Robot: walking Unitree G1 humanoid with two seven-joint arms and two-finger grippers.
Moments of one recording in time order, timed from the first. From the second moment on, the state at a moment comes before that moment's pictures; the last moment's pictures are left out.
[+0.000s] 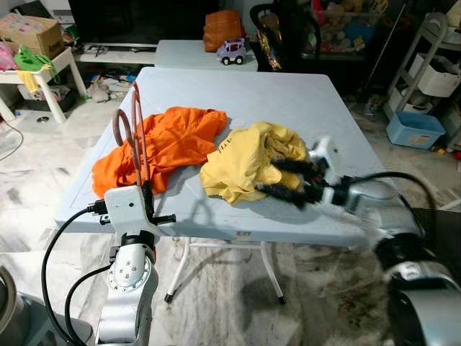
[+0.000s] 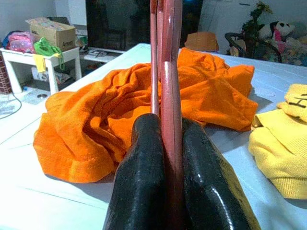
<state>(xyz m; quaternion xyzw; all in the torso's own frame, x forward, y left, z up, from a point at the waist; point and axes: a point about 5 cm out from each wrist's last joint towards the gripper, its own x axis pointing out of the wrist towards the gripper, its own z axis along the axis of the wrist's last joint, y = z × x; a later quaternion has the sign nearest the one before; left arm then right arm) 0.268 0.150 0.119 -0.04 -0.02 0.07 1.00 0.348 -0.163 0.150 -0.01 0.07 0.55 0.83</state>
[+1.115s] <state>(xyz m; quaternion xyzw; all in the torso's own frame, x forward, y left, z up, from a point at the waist) 0.265 0.148 0.116 -0.04 -0.01 0.07 1.00 0.364 -0.079 0.110 -0.11 0.15 0.42 0.89</state>
